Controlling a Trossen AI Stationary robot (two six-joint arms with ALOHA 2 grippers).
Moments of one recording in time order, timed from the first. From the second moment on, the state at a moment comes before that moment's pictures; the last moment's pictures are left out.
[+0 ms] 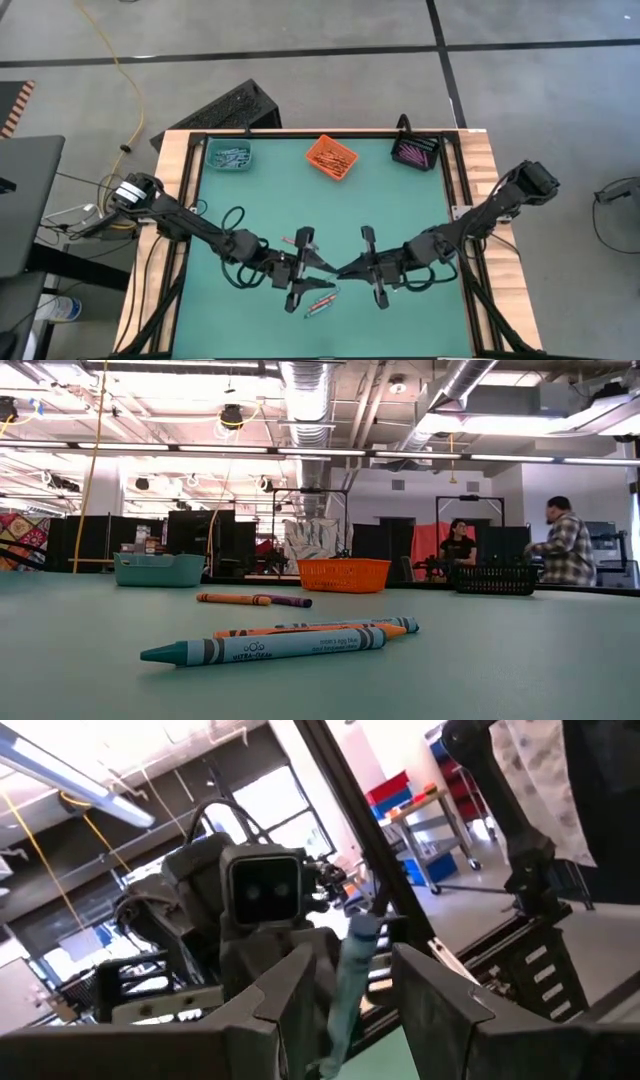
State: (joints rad) left arm -0.41 1.64 0.94 0.99 -0.14 0.54; right arm 0.51 1.44 0.82 0.68 0.29 -0.42
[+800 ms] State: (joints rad) left arm -0.41 1.64 0.94 0.99 -0.09 0.53; right arm 0.53 1.44 0.82 0.69 0.29 -0.44
